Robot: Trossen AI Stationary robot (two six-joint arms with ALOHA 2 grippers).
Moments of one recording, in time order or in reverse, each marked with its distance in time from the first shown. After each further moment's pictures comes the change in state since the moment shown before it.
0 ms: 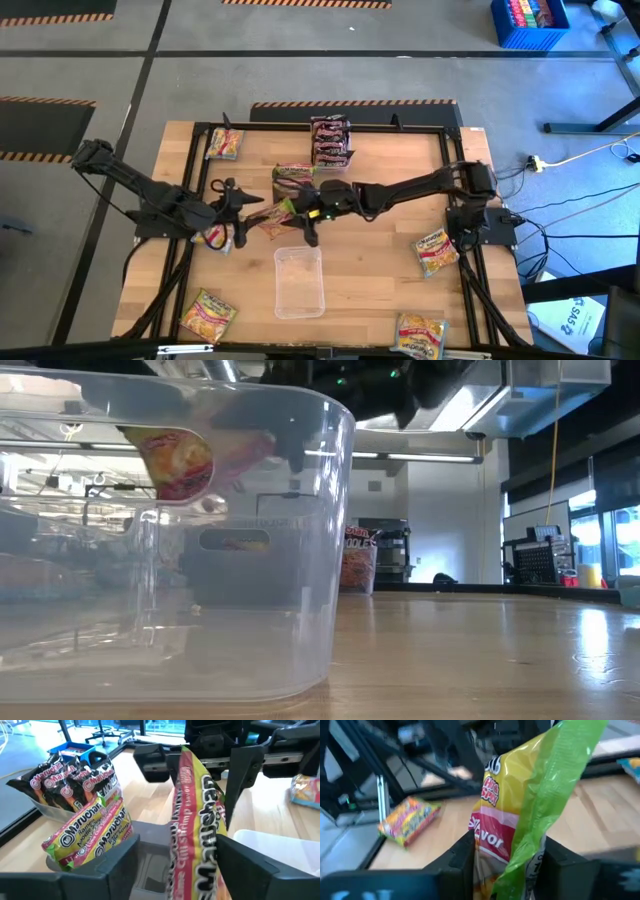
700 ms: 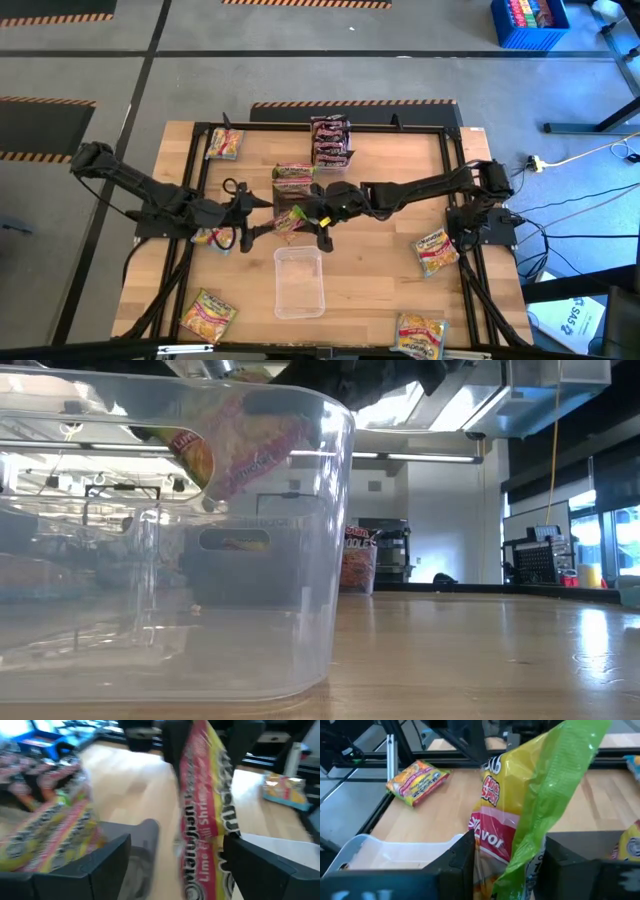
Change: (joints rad) left arm 0.076 0.098 0.001 0.132 0.195 0.015; right arm 0.041 -0.117 -0.001 -0.244 0.004 -0.141
